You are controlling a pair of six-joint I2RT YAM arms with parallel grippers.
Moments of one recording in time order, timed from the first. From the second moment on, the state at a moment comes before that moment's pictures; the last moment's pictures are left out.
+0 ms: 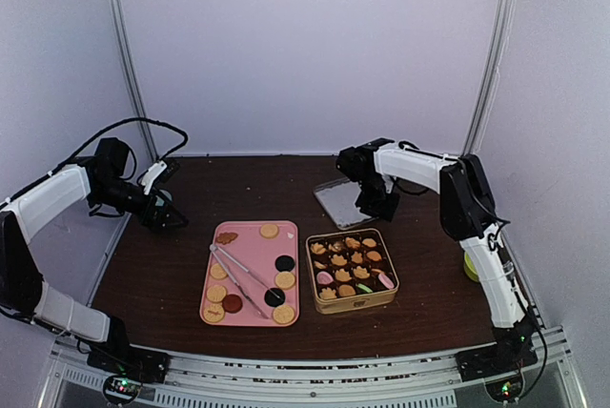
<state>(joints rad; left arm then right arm) 0.00 1.33 1.03 -0.81 0.68 0.60 0.57 2.48 2.18 -1.27 0.43 1.17</state>
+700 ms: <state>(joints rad) 0.00 1.34 1.11 -0.94 0.73 0.64 0.56 2.21 1.75 -0.87 0.45 1.14</state>
